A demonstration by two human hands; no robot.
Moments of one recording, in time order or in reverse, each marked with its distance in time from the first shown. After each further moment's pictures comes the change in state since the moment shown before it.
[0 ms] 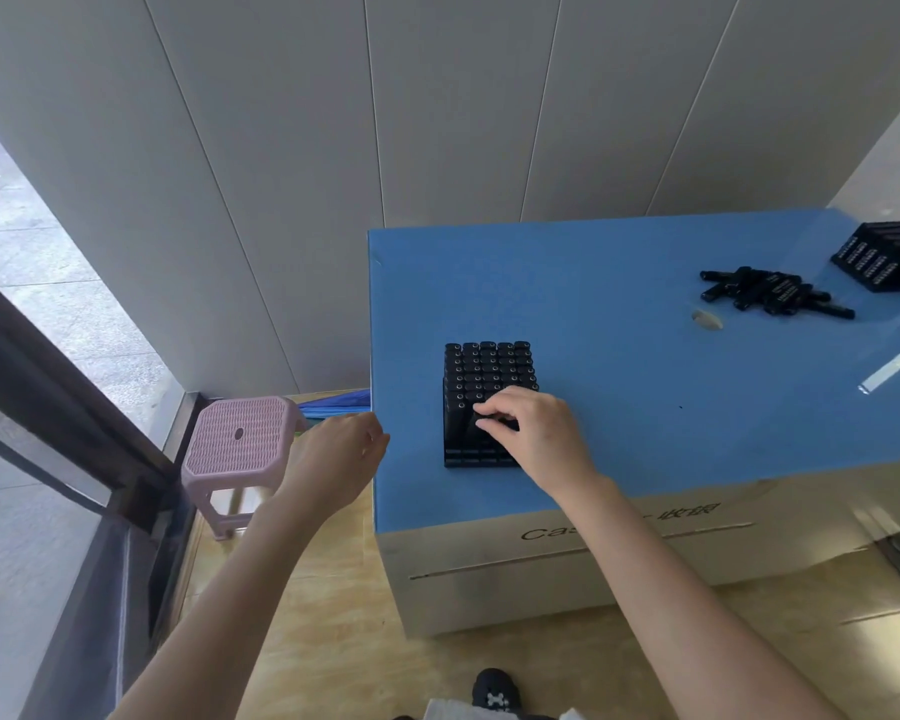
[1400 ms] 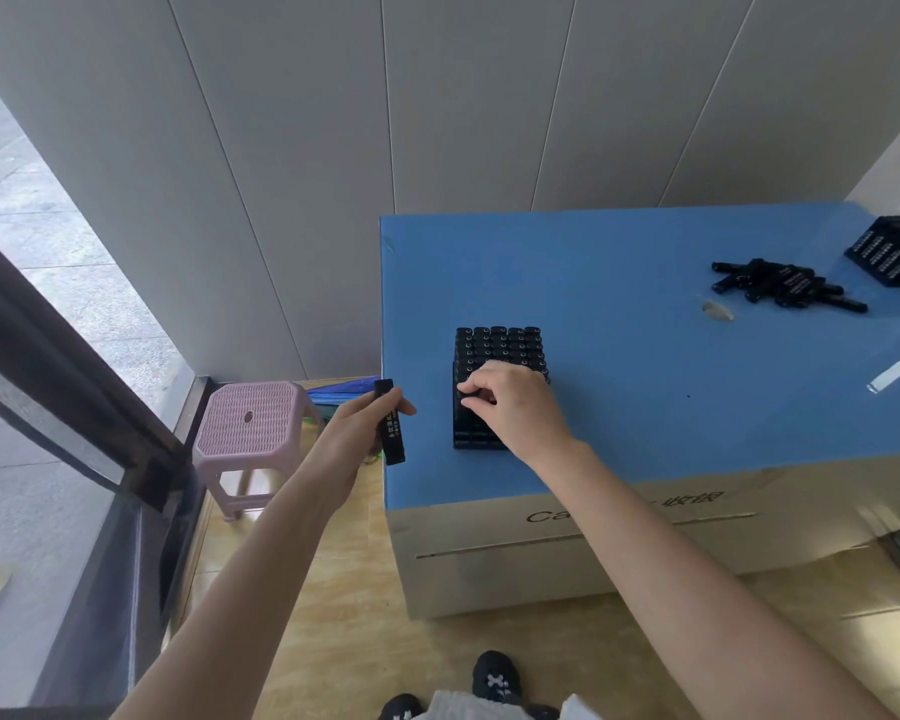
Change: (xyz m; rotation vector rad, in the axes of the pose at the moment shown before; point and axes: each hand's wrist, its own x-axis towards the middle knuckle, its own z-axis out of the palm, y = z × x) left_hand -0.013 0.007 -0.003 -1.220 -0.163 -0.366; right_hand 0.016 -0.026 0.009 -0.037 -0.125 0.043
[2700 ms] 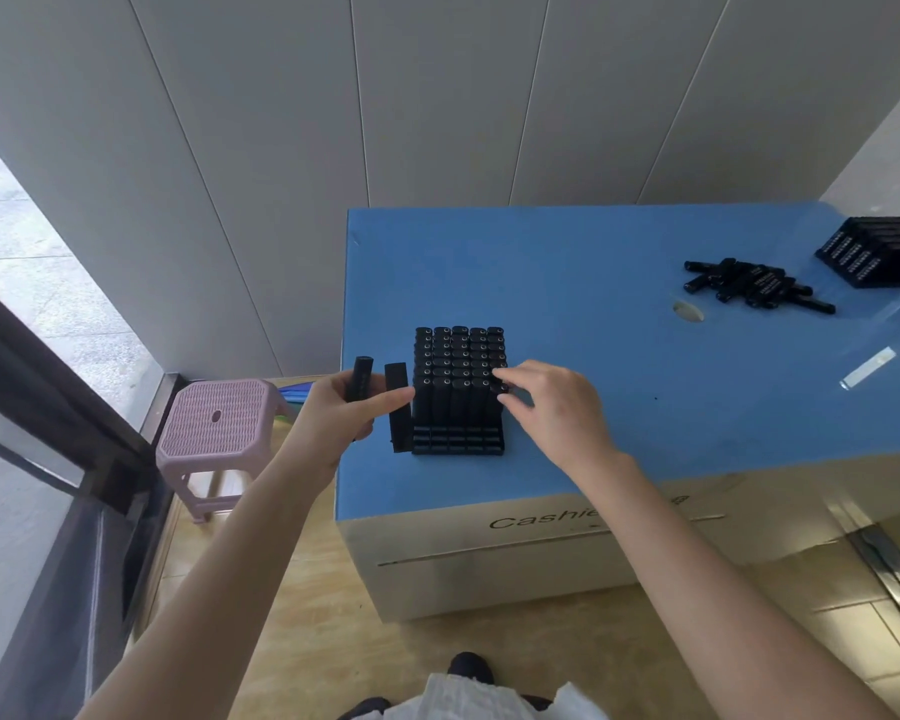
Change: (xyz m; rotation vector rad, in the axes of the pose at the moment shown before) left_hand 0.023 0.010 0.030 -0.049 0.004 0.102; right_hand -0.020 0.058 -0.044 -0.219 0.082 0.005
